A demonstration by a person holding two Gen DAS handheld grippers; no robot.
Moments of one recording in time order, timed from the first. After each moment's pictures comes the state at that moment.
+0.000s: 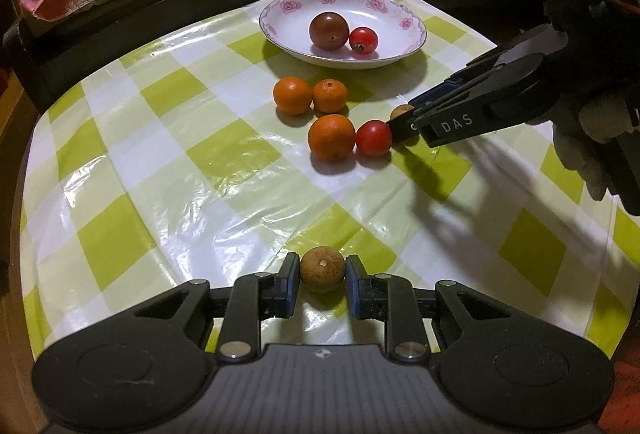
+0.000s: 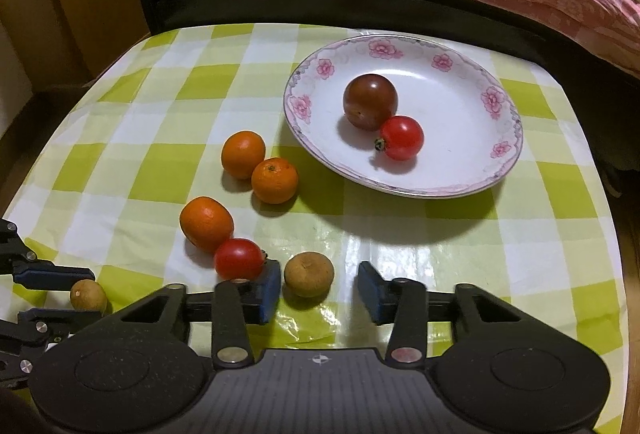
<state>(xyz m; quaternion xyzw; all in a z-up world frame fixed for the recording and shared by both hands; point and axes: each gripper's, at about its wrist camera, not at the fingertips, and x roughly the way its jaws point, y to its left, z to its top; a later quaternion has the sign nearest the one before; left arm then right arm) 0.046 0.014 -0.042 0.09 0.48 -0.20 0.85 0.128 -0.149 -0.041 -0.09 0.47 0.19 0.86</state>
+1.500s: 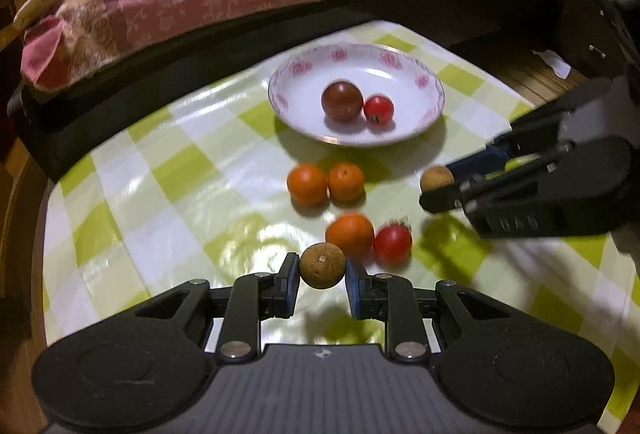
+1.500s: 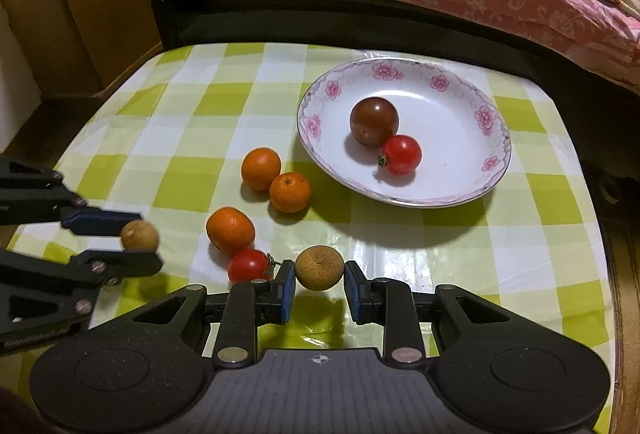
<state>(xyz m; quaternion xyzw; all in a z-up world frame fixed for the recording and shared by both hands) 0.090 -0.011 -0.015 0.11 0.43 -0.18 0.88 0.113 -0.150 -0.019 -0.09 0.45 0.19 0.87</state>
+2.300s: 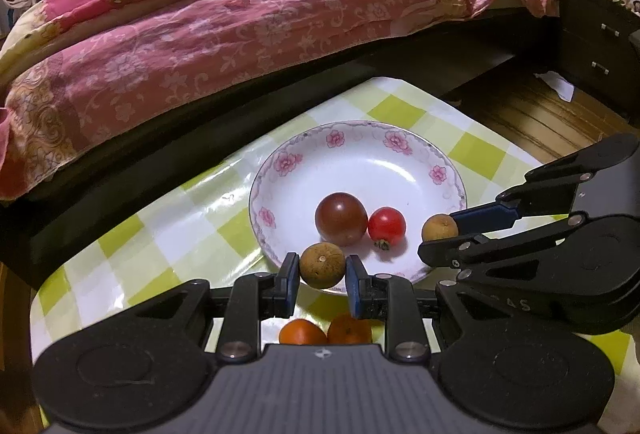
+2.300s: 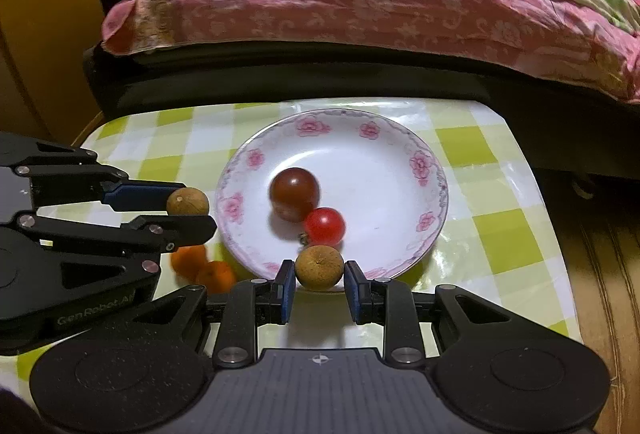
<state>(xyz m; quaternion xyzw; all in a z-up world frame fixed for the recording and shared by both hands) 0.175 -0.057 -0.002 0.13 0.39 -0.19 0.89 0.168 -0.181 -0.005 -0.04 0.42 0.13 0.89</state>
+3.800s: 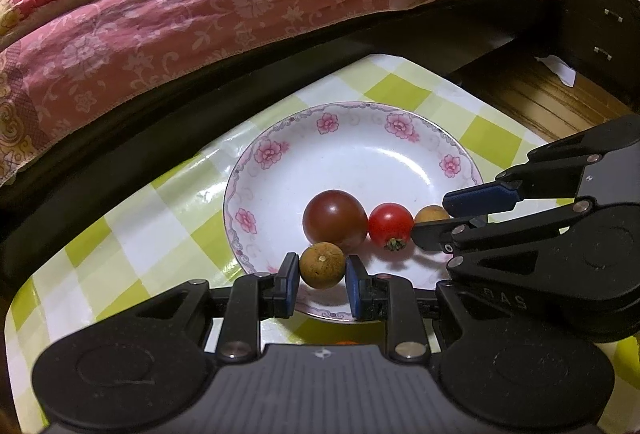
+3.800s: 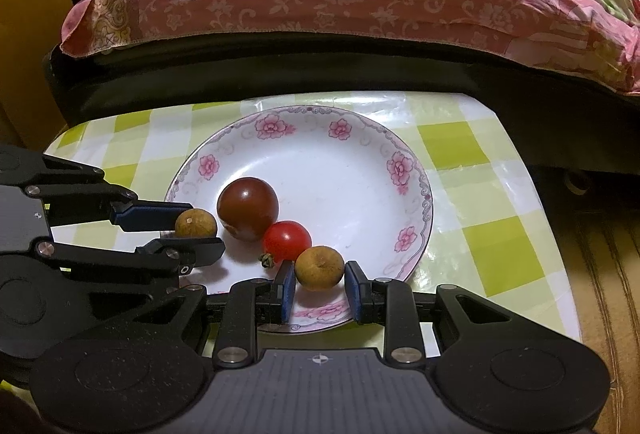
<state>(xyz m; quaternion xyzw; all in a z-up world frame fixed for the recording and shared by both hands) 0.206 -0.073 -0.029 0.13 0.41 -0.20 0.88 0.199 -0.188 -0.024 -0.04 0.43 0.11 0.90</state>
